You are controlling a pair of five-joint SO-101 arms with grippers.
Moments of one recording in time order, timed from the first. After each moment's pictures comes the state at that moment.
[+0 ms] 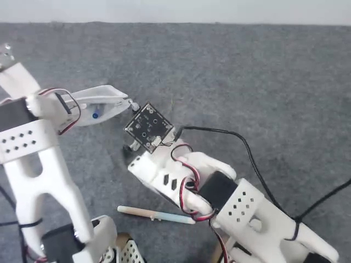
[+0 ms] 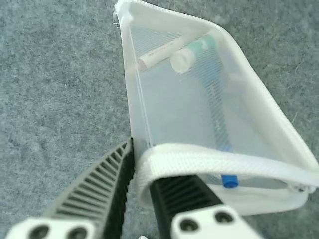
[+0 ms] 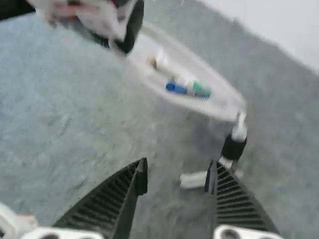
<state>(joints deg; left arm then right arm) -27.1 -20.1 6.4 92.6 19.0 -56.4 -42.4 38.2 46.4 -1.3</state>
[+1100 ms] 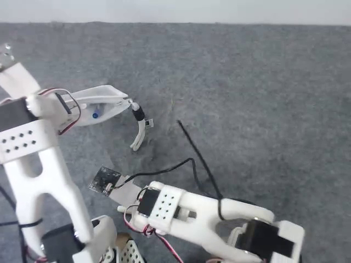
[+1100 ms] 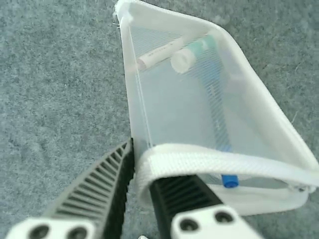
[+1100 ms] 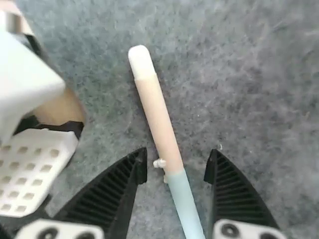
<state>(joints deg) -27.1 -20.1 6.4 92.6 19.0 -72.5 -5.7 39.4 54.9 -6.2</state>
